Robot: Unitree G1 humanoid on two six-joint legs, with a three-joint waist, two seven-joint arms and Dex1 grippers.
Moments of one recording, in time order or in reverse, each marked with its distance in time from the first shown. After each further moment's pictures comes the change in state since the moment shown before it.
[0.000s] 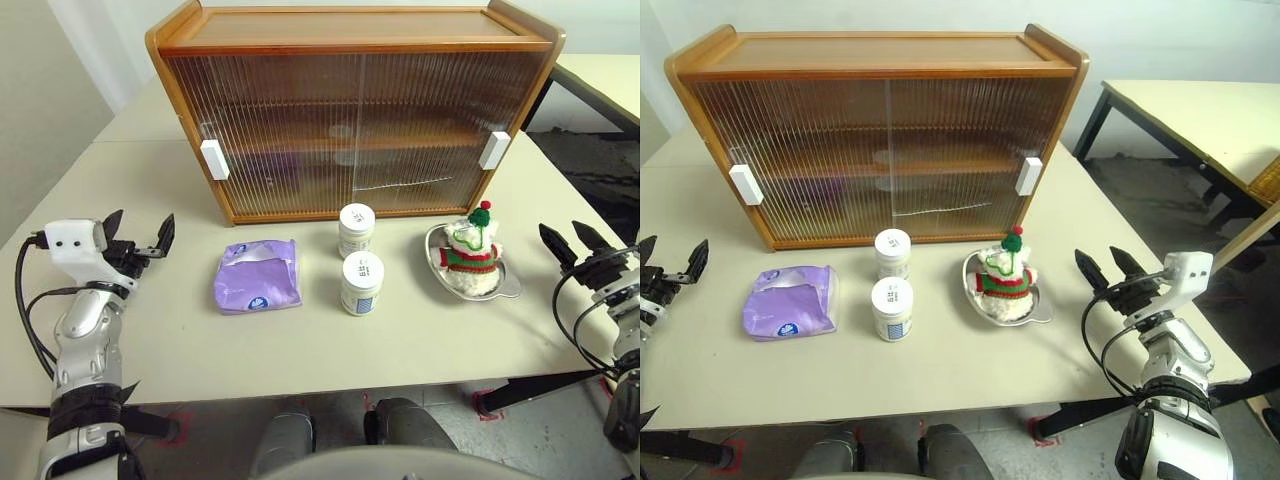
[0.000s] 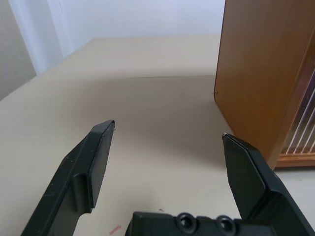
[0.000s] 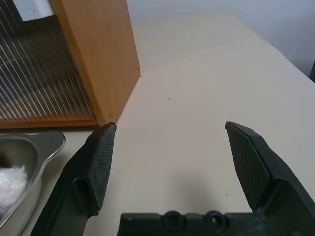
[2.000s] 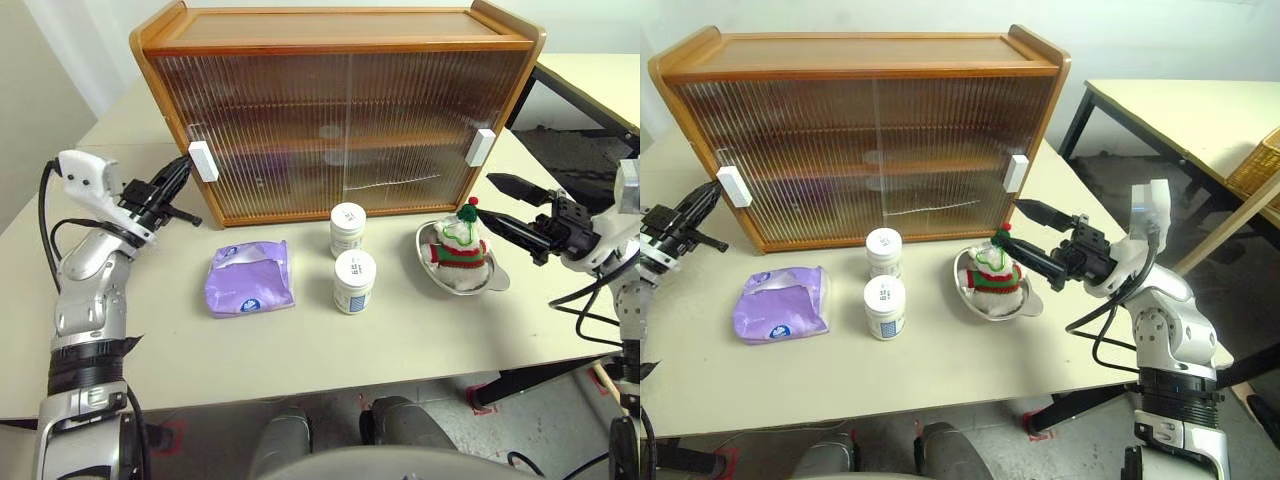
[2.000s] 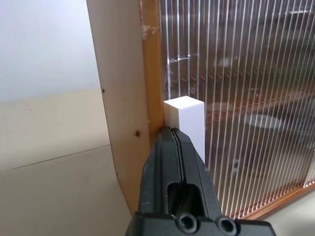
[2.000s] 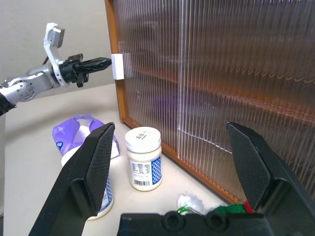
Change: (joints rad) left arm -0.162 0.052 -0.098 -0.220 -0.106 0.188 -0.213; right arm 0.146 0.029 0.196 -1.050 0.274 0.635 0.211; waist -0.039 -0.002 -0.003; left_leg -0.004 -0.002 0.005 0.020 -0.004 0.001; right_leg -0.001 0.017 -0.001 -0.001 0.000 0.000
